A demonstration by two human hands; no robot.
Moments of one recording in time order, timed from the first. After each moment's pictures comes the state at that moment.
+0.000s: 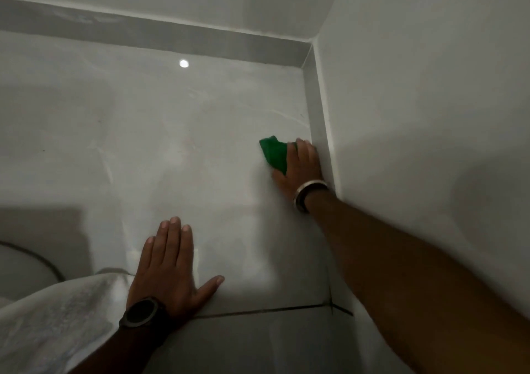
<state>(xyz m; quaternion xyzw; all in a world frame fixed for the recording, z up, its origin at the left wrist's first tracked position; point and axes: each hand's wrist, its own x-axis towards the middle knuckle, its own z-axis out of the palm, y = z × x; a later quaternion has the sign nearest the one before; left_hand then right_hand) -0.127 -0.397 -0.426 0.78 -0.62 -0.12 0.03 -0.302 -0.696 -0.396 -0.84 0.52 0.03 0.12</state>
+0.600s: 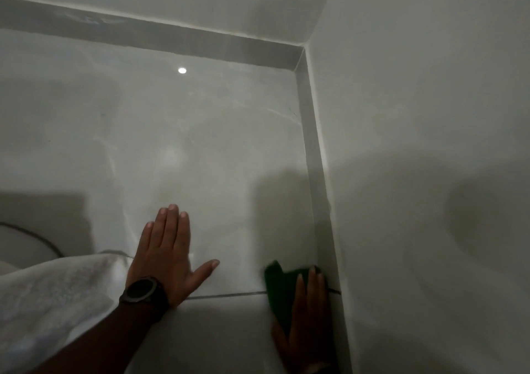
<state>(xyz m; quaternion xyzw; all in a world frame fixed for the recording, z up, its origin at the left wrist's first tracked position) -0.128 -0.398 -0.420 0.78 -0.62 -0.12 0.02 -0.434 -0.401 -0.421 -0.83 0.55 -0.06 0.09</state>
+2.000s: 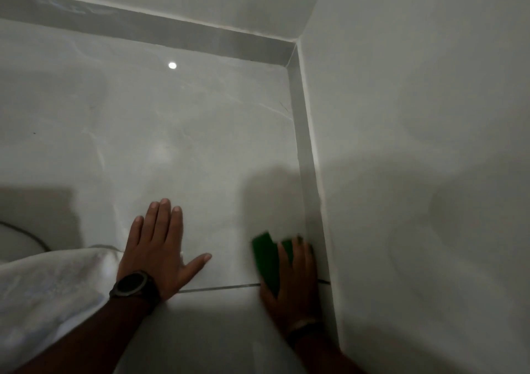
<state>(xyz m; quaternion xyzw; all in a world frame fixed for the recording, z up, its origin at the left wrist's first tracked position) -0.127 -0.398 -0.416 0.78 -0.62 -0.13 0.02 -0.409 -0.447 -0.408 -0.82 0.56 -0.05 0.14</state>
